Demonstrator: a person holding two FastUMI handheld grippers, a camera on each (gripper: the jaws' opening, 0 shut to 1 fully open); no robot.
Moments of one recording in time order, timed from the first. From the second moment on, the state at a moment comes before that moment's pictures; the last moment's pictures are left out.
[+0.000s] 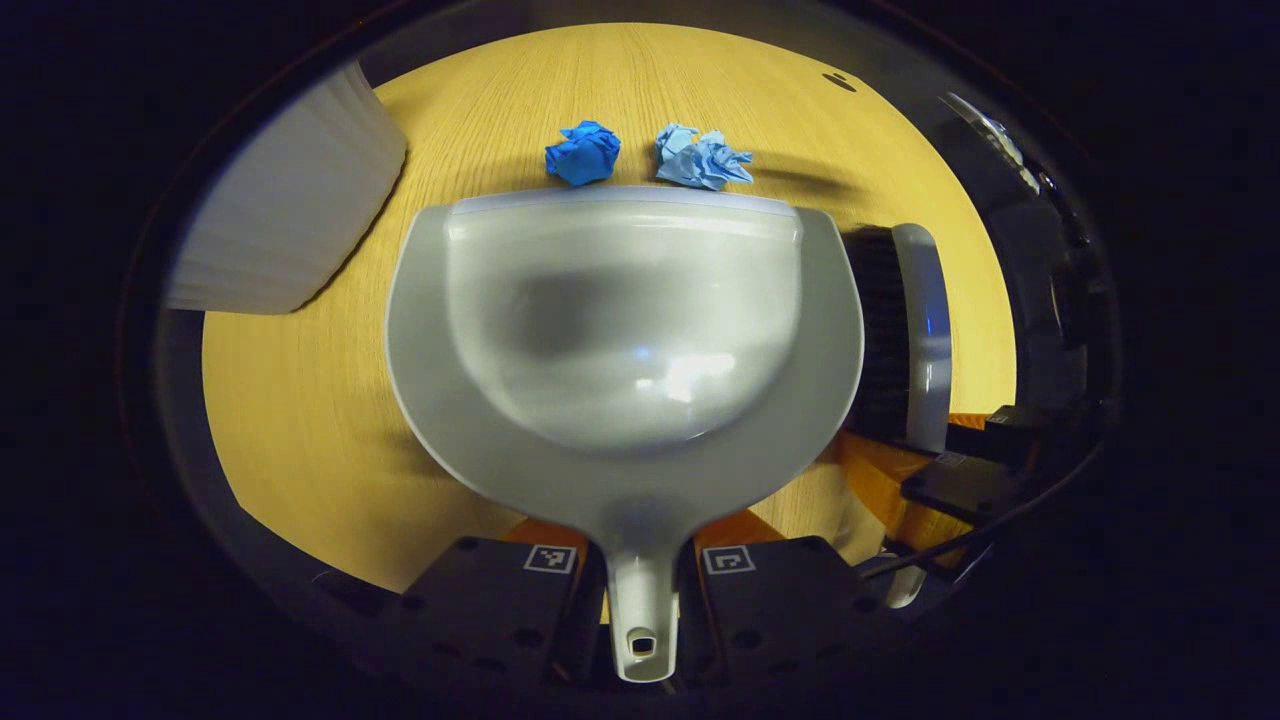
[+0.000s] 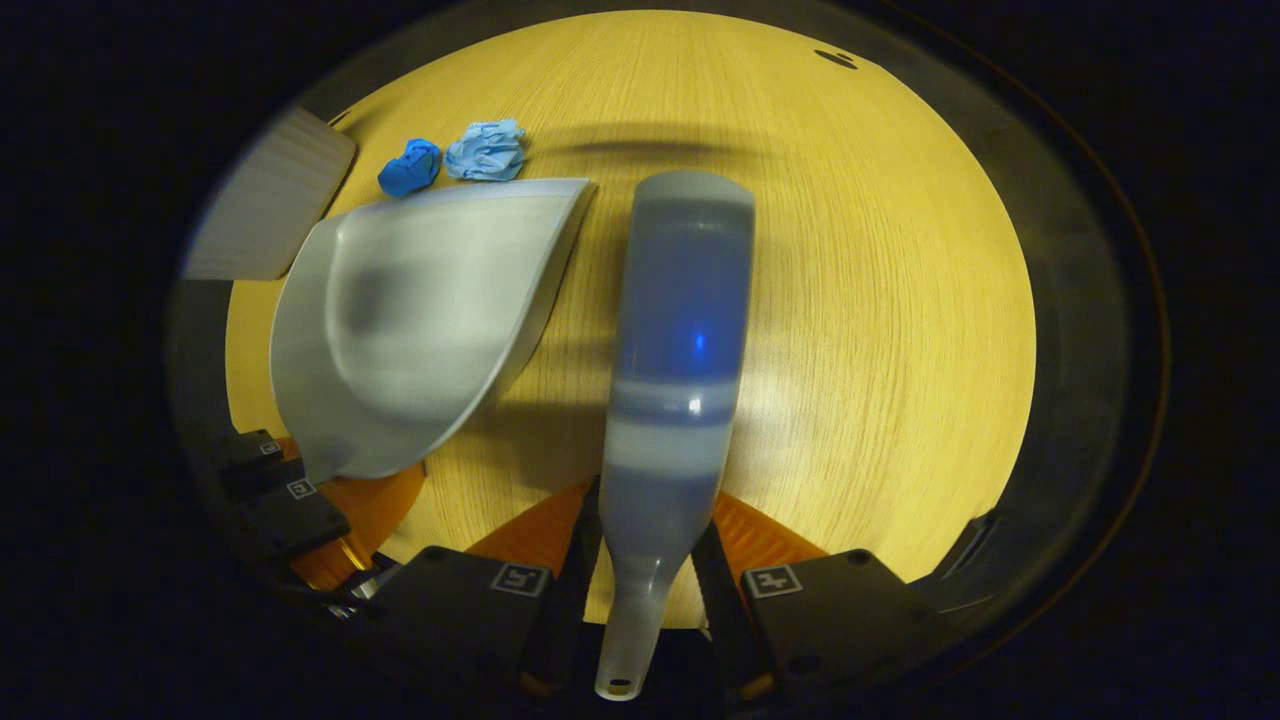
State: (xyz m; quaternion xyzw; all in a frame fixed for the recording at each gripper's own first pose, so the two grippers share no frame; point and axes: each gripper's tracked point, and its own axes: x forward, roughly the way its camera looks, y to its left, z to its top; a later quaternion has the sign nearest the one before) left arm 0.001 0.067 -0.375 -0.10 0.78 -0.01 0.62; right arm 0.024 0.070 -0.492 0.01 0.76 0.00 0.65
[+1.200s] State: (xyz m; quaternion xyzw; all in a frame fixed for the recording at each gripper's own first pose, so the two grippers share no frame) left arm -0.055 0.152 -0.369 0.06 0.77 -0.11 0.63; right arm 0.303 0.060 -0.432 -0.20 0.61 0.13 0.76
